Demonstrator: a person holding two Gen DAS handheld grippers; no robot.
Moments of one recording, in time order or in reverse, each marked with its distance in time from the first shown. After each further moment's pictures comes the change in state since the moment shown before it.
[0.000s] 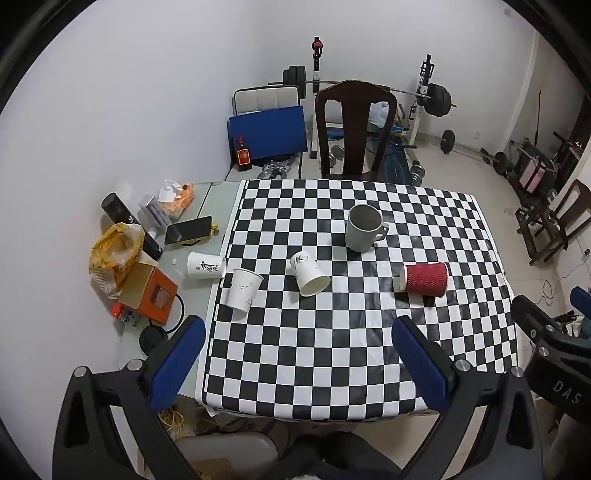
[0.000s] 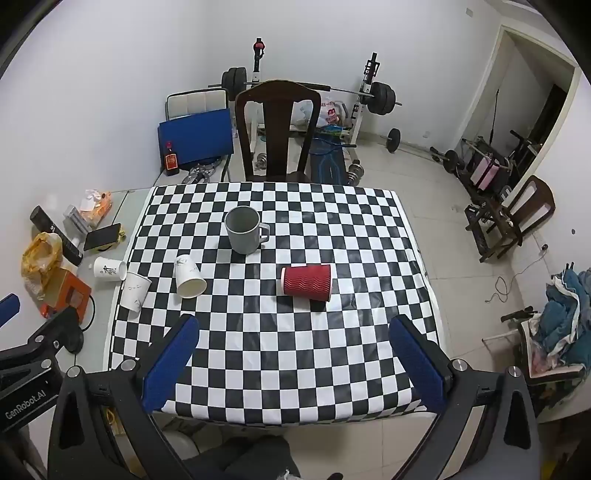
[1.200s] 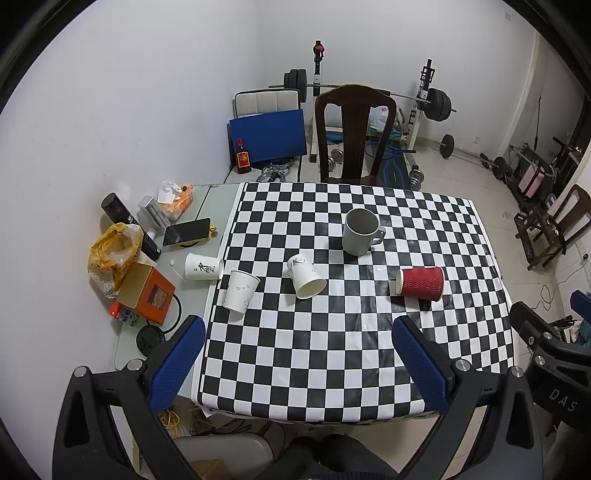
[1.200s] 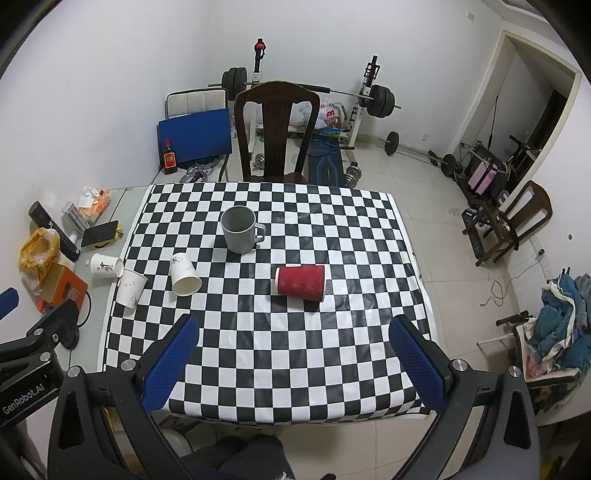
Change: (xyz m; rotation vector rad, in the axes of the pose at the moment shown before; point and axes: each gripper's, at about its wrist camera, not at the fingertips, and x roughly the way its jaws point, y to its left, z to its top) left arm -0.001 -0.001 -0.002 0.005 -0.017 0.003; right arm -0.002 -0.003 0.000 -0.009 0.004 -0.011
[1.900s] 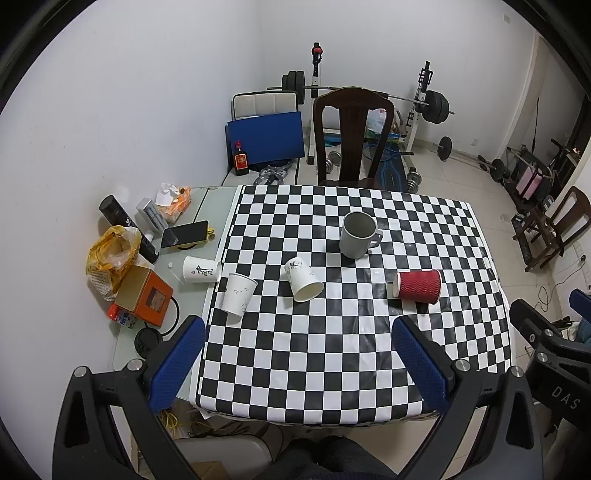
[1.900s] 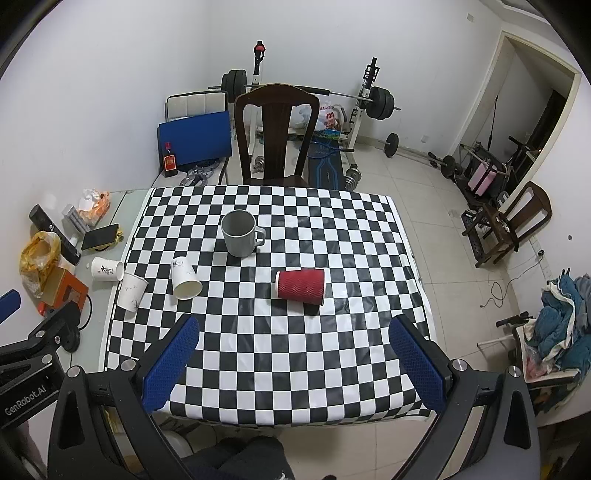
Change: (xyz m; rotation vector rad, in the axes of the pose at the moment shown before) left arm 0.000 0.001 -0.001 -0.002 -0.004 -0.007; right arm -0.002 -0.001 0.002 0.000 -0.004 -0.003
